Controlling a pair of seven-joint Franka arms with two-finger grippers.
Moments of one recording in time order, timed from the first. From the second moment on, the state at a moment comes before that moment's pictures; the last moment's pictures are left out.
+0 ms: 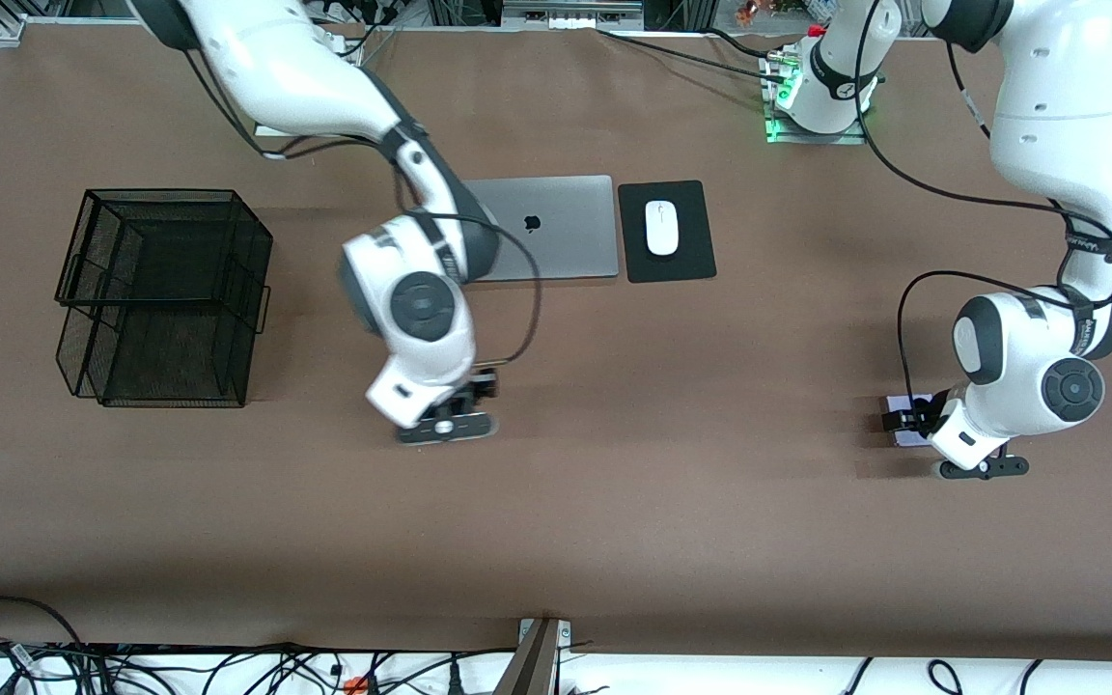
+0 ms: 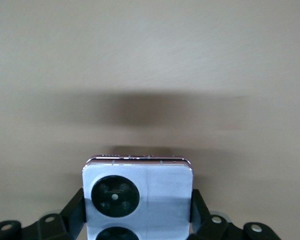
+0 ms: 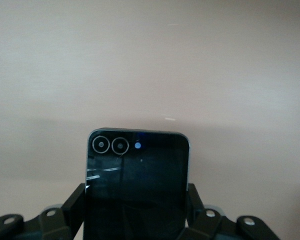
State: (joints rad) left arm -0.03 0.67 0.11 -1.62 -0.09 2.21 0.04; right arm 0.50 0.76 -0.01 -1.19 -0.13 1.92 0.41
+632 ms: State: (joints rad) left arm -0.24 0.65 -0.22 -1.34 -0.09 2.08 -0.59; right arm 0.15 0.52 -0.03 -1.26 -0.11 1.50 0.08
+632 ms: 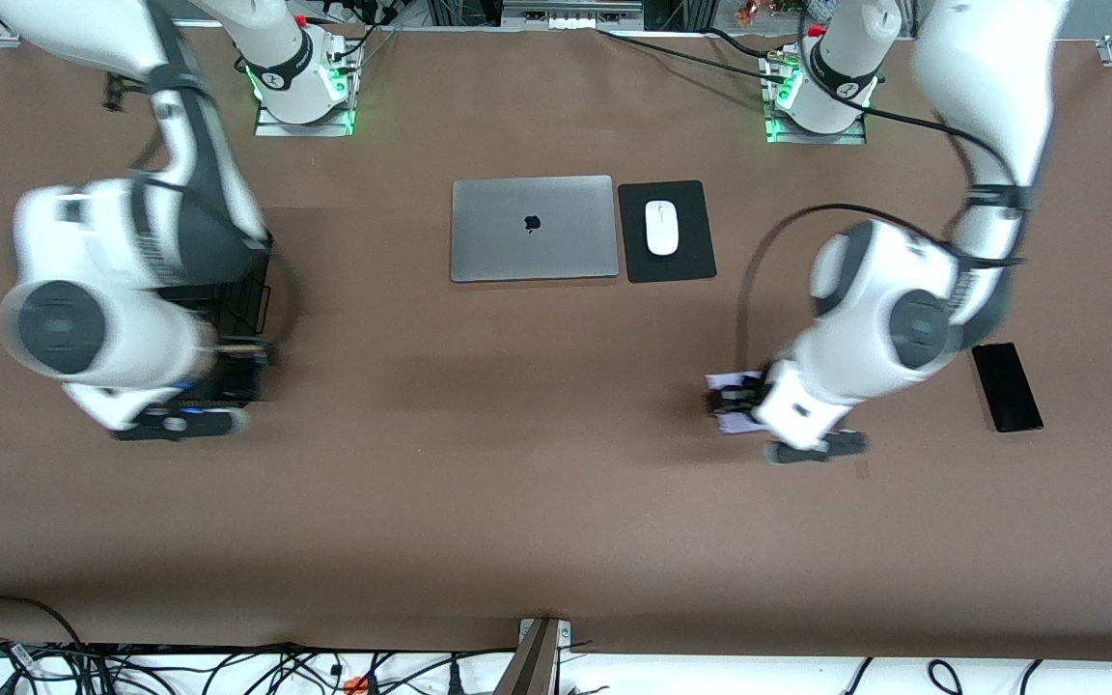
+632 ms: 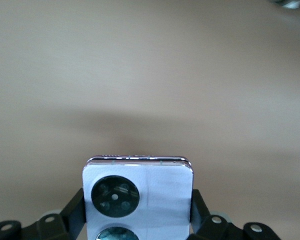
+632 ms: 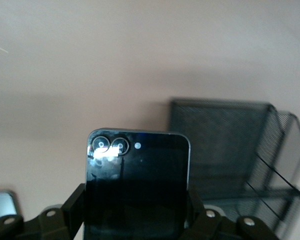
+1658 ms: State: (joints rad) left arm -0.77 1.05 0.01 -1.09 -0.09 2.36 -0.90; right arm 0.00 0.20 -0.30 -1.98 -0.09 1.78 -0.21
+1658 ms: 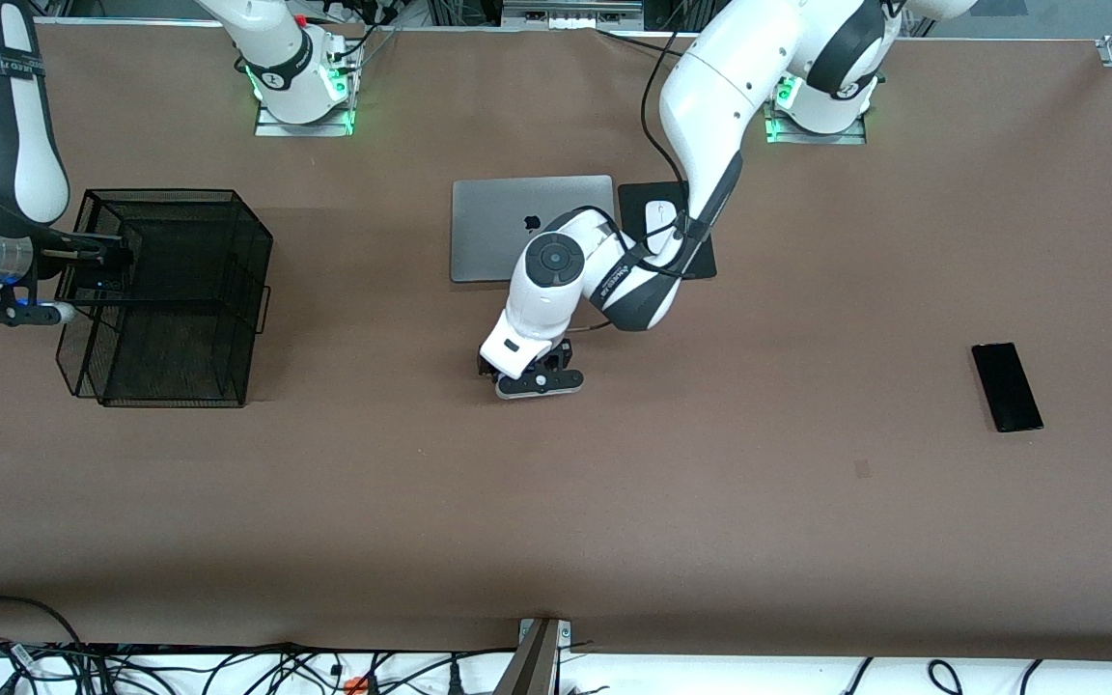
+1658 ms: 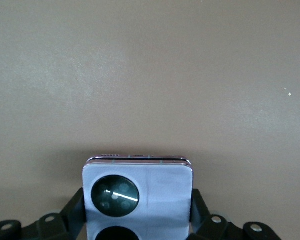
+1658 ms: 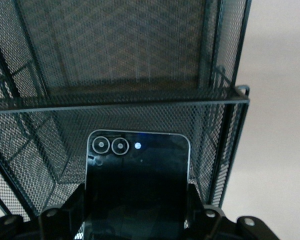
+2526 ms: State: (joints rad) left arm -0.77 1.07 0.08 -1.05 -0.09 2.41 -0.90; right arm 0.01 0.19 -0.38 -2.12 -0.09 1.91 -0.28
